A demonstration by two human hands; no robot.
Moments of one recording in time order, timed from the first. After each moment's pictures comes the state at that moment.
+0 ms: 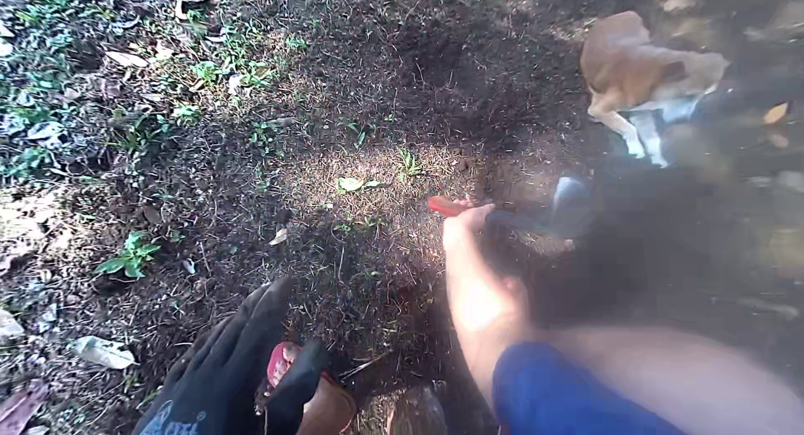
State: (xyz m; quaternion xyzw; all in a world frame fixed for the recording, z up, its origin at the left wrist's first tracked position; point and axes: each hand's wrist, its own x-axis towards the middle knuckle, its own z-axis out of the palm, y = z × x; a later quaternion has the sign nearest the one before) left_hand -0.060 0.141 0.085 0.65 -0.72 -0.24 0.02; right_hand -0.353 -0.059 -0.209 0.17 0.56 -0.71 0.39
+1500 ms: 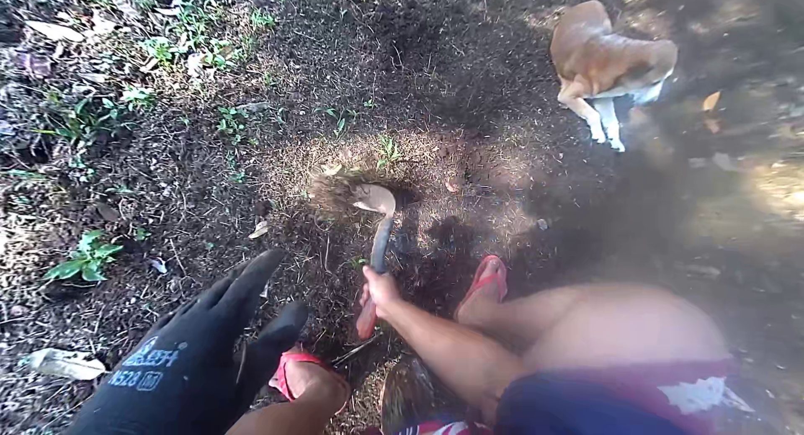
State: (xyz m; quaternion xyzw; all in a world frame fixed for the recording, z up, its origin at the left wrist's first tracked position) left_hand -0.003 0.112 0.034 0.60 -0.77 -0.21 0.03; right_hand -0.219 0.099 -0.210 -0.02 0.68 -0.29 0.67
